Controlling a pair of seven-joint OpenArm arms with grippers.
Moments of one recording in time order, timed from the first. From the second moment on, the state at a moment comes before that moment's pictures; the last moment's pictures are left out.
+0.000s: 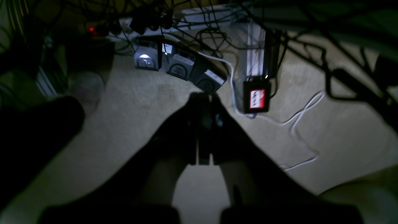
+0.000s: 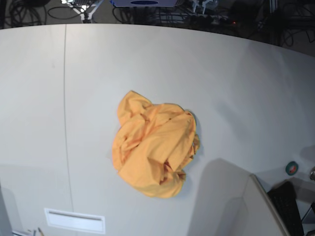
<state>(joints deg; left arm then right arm) 16.0 -3.2 2.2 15.7 3.9 -1.3 -11.3 -8.7 1.4 -1.1 13.1 -2.2 0.8 -6.3</state>
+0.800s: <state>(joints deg) 41.3 -13.3 2.4 48.9 -1.6 -1.4 -10.9 -42.7 1.4 -0.3 63.6 -2.0 0.8 -22.2</state>
